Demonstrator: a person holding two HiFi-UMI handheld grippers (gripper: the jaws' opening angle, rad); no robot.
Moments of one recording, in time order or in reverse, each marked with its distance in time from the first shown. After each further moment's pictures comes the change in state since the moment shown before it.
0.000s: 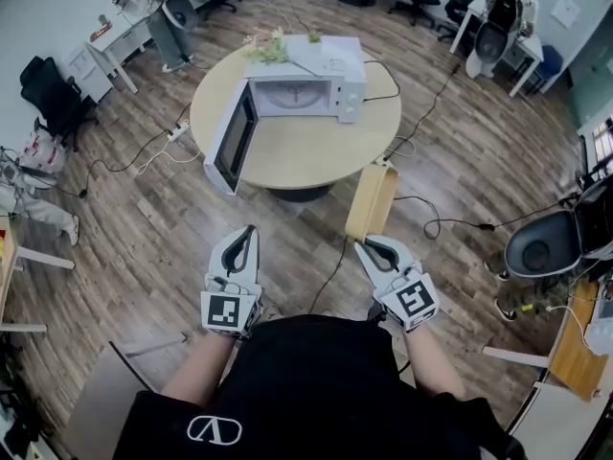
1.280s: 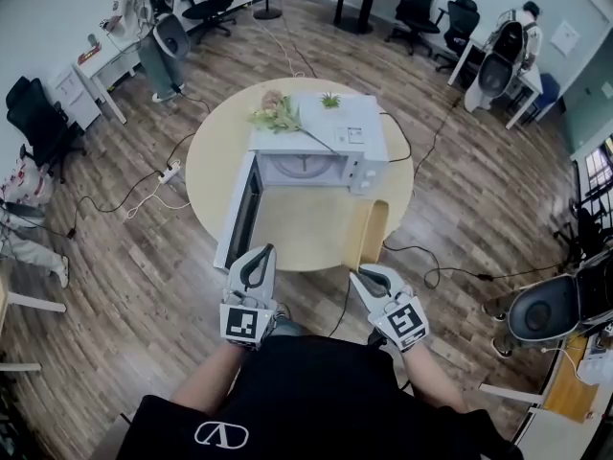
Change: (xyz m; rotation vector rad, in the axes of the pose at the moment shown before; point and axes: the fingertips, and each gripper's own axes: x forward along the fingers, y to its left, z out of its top) left arm 0.212 0.133 -0.039 -0.031 0.020 -0.070; right arm 0.206 -0.118 0.010 -0.046 0.111 0.015
